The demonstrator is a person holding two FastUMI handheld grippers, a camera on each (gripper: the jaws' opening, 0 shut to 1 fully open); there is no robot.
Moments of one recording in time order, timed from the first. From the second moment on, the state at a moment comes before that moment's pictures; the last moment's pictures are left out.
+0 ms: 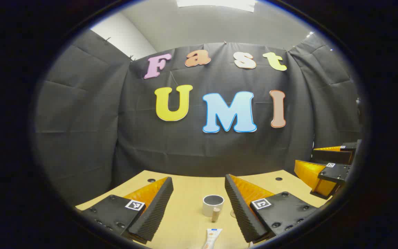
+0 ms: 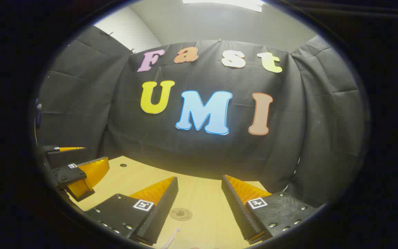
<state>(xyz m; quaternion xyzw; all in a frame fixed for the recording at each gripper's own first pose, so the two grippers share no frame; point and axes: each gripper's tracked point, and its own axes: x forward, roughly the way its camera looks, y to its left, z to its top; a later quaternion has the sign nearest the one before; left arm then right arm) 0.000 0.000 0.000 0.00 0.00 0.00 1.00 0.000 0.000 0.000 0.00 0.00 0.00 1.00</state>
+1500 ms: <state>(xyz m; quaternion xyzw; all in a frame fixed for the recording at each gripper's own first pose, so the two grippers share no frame) 0.028 -0.036 -0.053 0.00 0.09 -0.06 0.99 -0.002 0.012 -0.077 0.08 0.15 0.02 0.98</state>
